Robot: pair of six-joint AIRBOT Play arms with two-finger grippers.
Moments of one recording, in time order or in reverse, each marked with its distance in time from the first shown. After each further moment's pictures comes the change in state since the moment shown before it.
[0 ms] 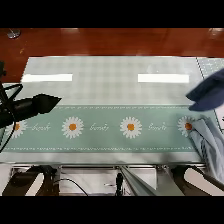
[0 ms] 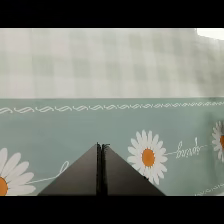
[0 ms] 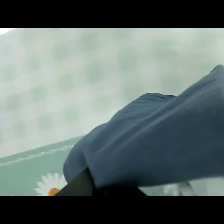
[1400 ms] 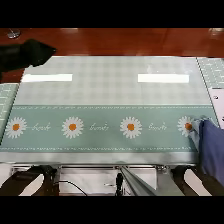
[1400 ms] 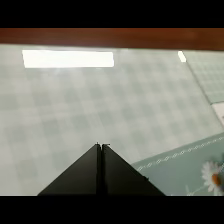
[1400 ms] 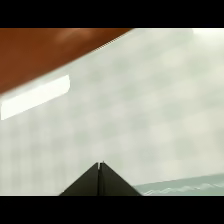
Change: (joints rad) left arm -0.113 -0.406 0.557 0.042 0.036 0.068; right arm 0.208 0.200 -0.518 0.186 -0.563 -0.143
